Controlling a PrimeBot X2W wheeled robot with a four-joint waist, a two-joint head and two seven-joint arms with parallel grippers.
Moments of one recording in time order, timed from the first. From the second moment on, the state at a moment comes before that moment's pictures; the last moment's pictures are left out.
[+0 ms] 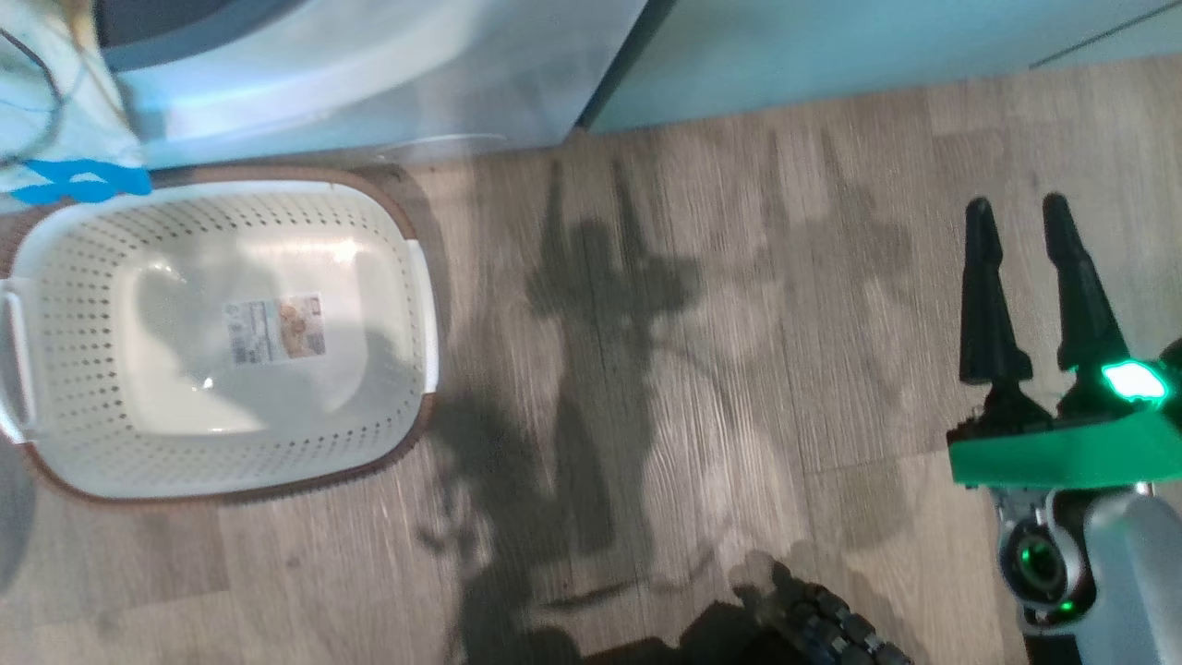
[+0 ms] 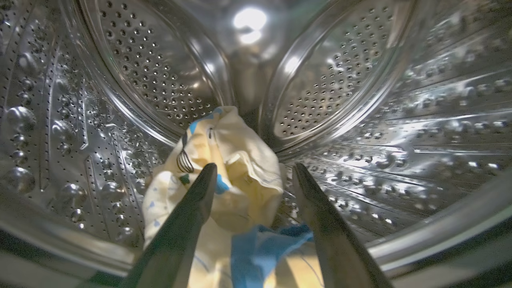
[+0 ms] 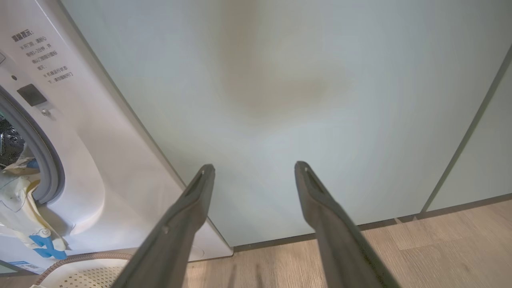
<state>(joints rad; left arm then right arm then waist) -1.06 0.55 -0.09 0.59 -0.42 0.02 -0.15 -0.25 -0.04 0.16 -0.04 0.41 0.13 -0.26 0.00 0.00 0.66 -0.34</state>
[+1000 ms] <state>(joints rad) -0.02 0.34 -0.11 -0.12 -0.43 0.29 -0.22 -0.06 -0.04 0.12 0.03 0.25 0.13 -0.26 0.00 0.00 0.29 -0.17</state>
